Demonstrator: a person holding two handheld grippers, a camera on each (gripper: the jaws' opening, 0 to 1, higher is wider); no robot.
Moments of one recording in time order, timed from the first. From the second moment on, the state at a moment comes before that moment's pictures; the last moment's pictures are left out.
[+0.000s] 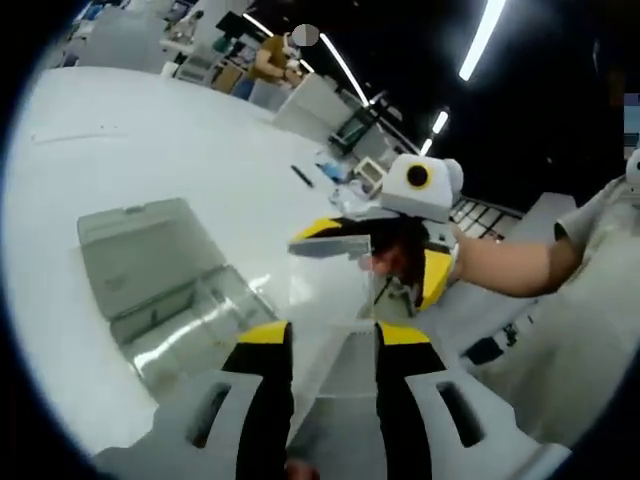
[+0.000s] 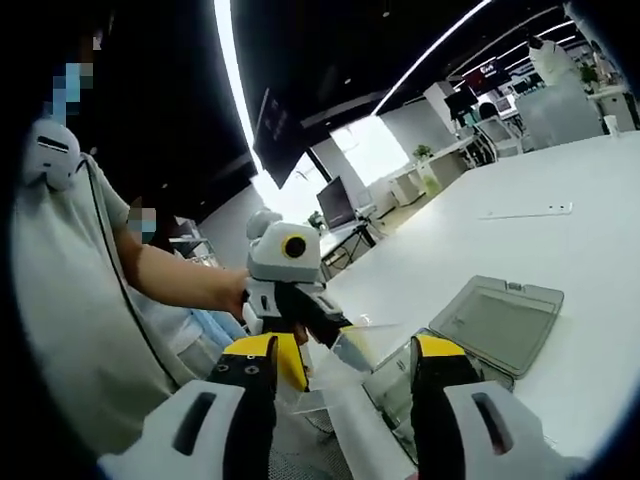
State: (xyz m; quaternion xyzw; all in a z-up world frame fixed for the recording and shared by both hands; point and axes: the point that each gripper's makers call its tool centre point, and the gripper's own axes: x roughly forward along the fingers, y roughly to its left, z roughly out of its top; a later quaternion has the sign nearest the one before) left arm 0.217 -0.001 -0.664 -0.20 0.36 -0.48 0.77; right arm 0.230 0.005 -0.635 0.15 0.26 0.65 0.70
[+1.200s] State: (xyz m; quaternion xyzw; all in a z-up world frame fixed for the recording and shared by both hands) left arm 0.209 -0.015 -0.650 -0.22 0.35 -0.52 0.75; right arm 0.231 0.006 -0.628 0.19 0.26 0.65 0.69
